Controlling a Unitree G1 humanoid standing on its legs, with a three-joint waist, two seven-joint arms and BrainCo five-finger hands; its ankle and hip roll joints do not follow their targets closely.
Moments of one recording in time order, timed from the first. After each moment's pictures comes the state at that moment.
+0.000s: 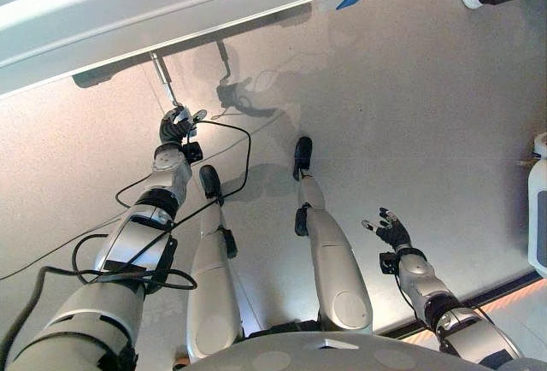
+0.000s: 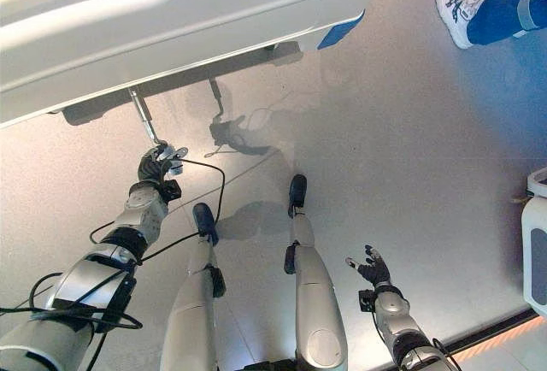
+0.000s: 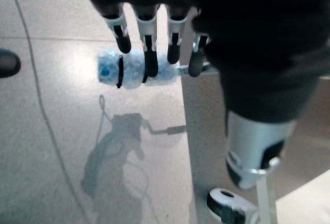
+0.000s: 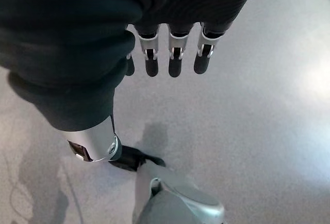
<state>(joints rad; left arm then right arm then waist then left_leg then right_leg) -0.81 0.42 -0.25 1.18 -0.69 -0.21 0.22 -0.20 -0.34 0.29 1.03 0.37 -0.24 -0.14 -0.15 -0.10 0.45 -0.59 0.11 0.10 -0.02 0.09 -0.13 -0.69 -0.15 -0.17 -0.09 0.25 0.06</state>
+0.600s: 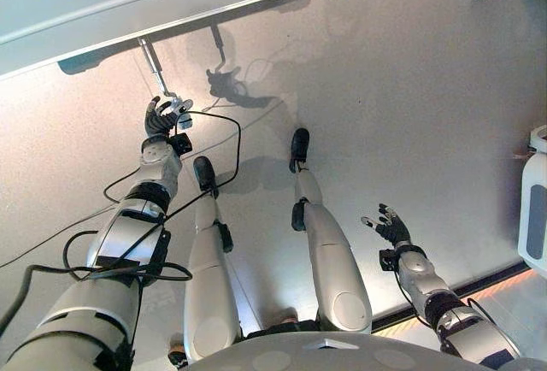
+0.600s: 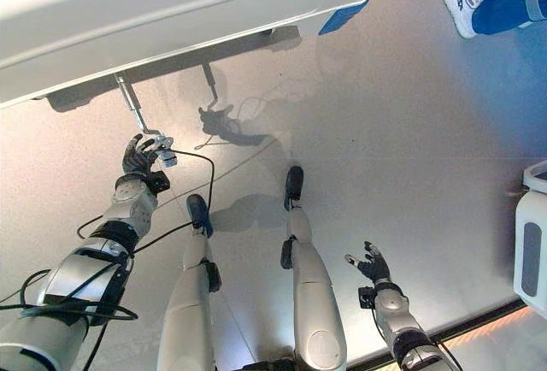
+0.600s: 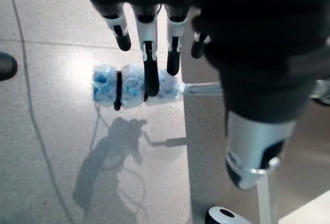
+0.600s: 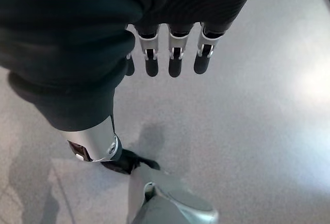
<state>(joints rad) -0.83 0.44 -0.21 1.19 -0.70 -0.21 0.22 -0.20 -0.35 0.30 1.02 0.37 -0.24 -0.14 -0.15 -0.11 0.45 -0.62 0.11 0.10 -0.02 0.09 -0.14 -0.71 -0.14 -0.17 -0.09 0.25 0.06</state>
